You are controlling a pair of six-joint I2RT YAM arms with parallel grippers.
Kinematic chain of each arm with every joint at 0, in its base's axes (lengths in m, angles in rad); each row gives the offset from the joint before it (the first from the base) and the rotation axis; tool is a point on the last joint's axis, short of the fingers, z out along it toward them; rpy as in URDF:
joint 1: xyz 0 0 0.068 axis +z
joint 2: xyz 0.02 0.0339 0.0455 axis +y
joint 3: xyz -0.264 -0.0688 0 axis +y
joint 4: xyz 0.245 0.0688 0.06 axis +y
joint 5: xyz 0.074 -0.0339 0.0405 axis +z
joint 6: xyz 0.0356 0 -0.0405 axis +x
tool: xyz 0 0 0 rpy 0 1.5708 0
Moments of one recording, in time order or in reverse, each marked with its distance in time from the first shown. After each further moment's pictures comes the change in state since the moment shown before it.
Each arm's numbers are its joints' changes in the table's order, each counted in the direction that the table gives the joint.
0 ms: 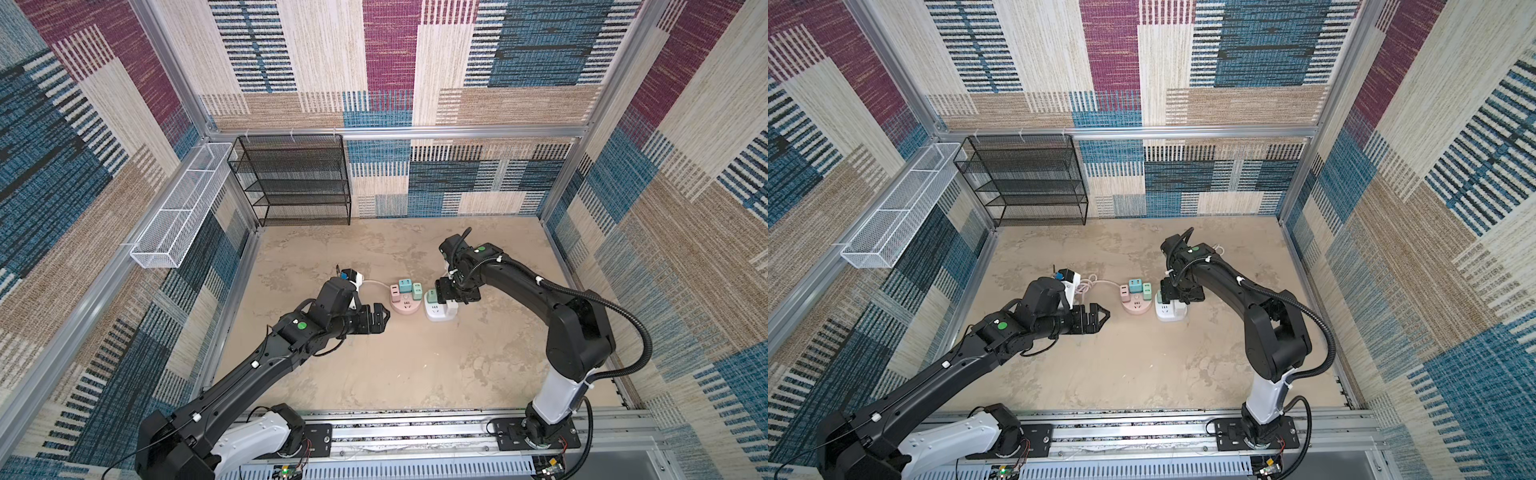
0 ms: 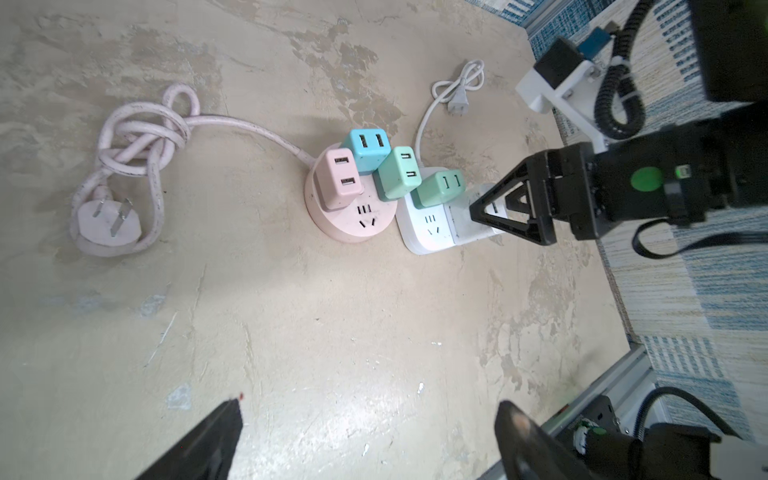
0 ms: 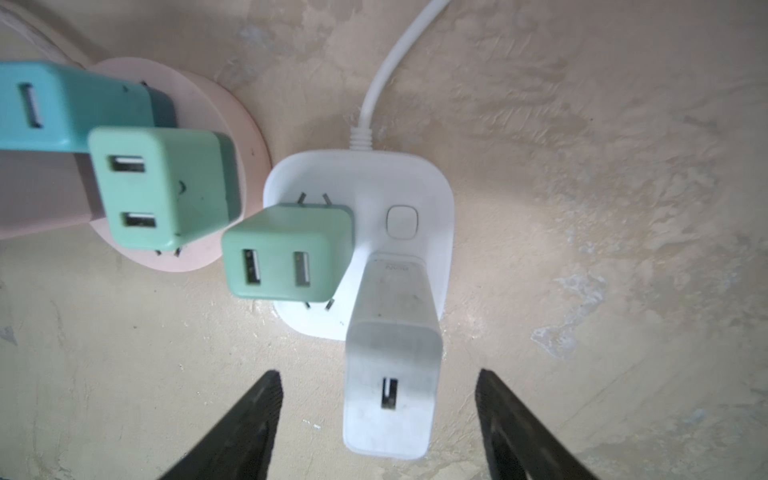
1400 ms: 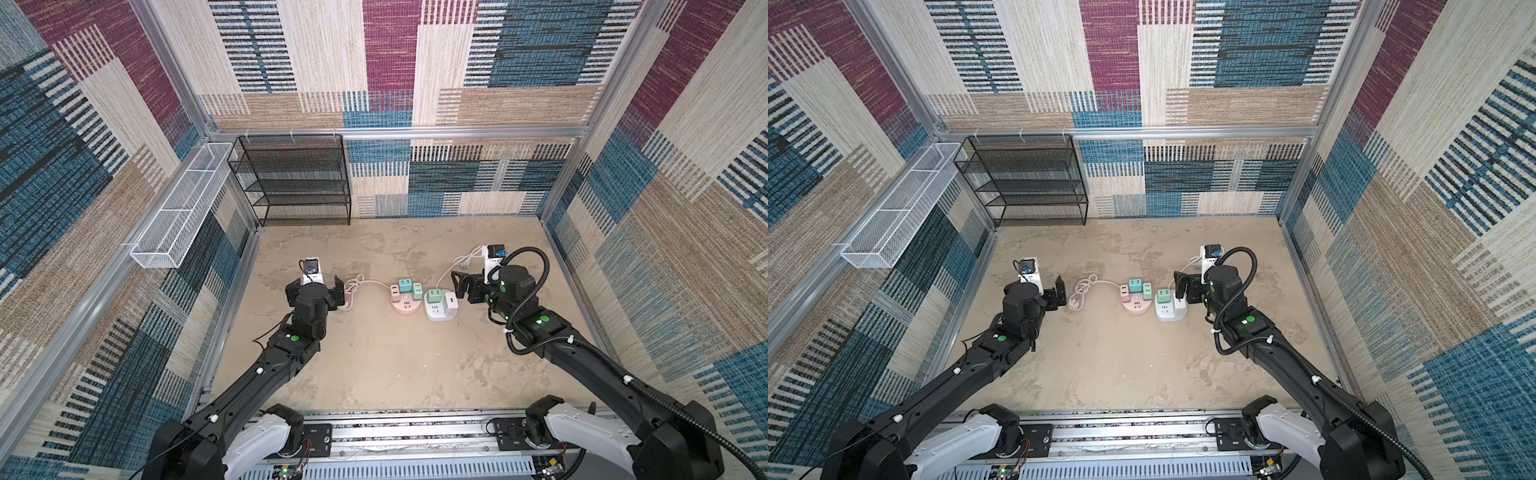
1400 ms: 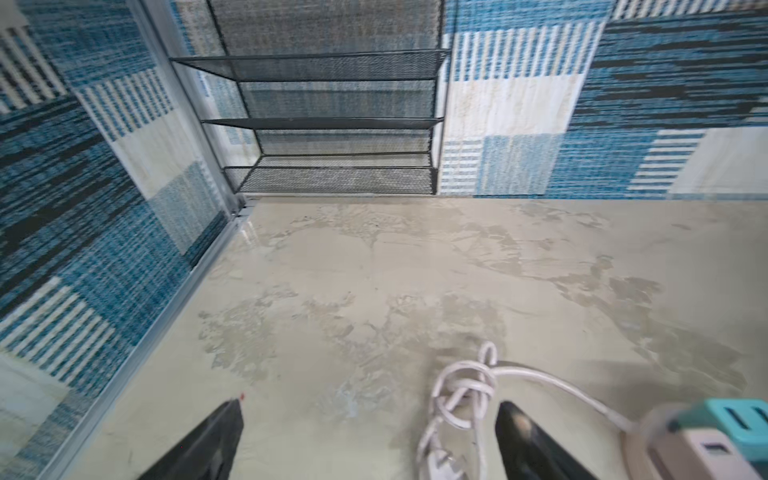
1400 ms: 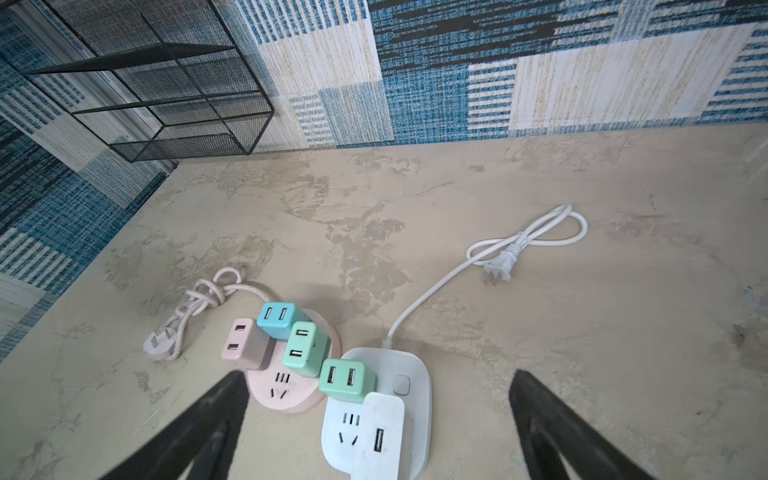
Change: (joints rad) left arm 0.253 -0.052 0.340 -0.694 0.643 0.470; right arm -0.043 -0.707 0.720 -0.945 -0.079 -0.077
